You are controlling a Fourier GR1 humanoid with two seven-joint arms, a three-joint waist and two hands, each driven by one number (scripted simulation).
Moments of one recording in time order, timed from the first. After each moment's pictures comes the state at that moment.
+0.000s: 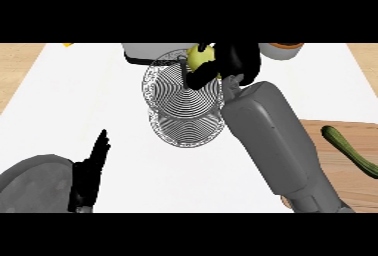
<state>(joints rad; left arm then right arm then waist) 0.08 0.08 -0.07 -1.40 -0.08 0.17 0.02 -0.96 -0.01 0.18 -1.24 0.79 -0.07 0.87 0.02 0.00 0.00</state>
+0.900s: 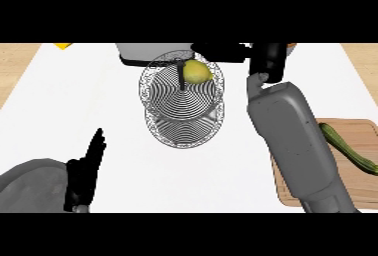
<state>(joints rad) 0.08 0.09 -0.05 -1.42 -0.08 0.18 0.05 -0.90 -0.05 0.09 -1.29 0.52 -0.57 0.71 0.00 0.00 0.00</state>
